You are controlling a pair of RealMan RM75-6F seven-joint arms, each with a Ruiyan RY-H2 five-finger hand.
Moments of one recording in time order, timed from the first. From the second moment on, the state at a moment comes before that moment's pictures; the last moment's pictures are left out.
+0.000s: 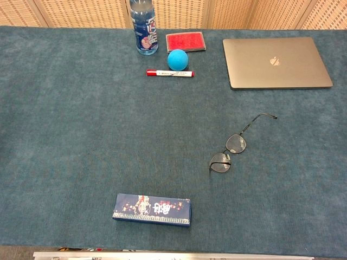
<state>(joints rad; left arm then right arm) -0.09 -1.15 -0.05 -1.61 1.49 1.51 0.09 0.09 -1.16 0.08 -1.57 -1.48 1.47 -0.08</state>
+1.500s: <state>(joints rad) -0.06 -1.13 -0.03 -1.64 1.52 1.53 0.07 0.22 -1.42 0.08 -1.40 -1.63 1.47 -0.06</state>
